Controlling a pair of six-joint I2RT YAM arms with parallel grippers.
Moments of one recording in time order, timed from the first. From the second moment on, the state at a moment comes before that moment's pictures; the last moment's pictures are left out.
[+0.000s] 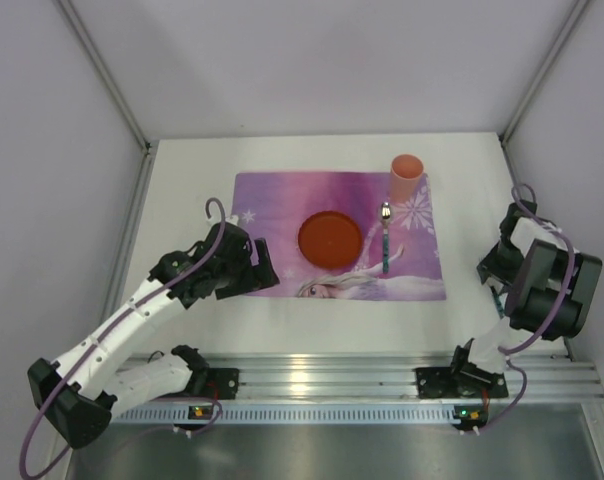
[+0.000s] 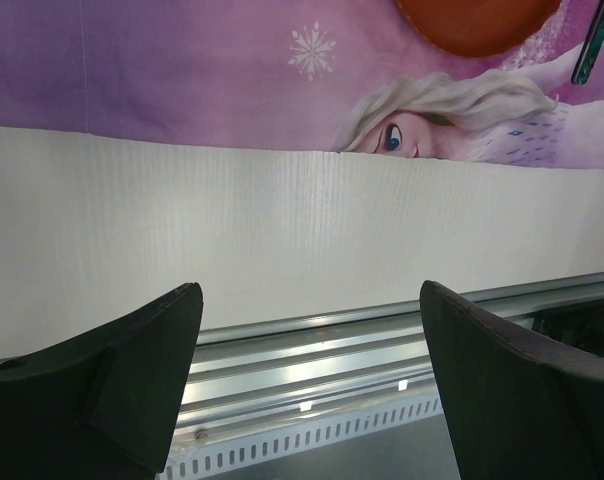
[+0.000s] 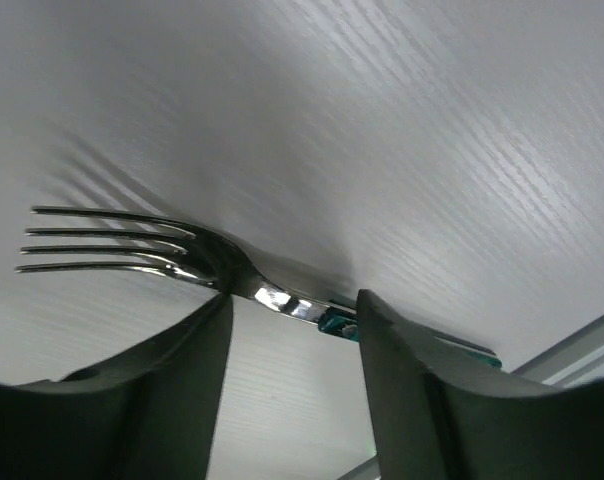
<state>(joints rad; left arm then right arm) -0.66 0.98 0.95 -0.90 -0.07 -0.82 -0.40 1.63 0.96 -0.76 0.24 0.42</state>
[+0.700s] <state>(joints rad) -0.66 1.12 1.17 -1.02 -0.16 -0.85 -0.21 1.88 1.27 -0.70 0.11 0.42</state>
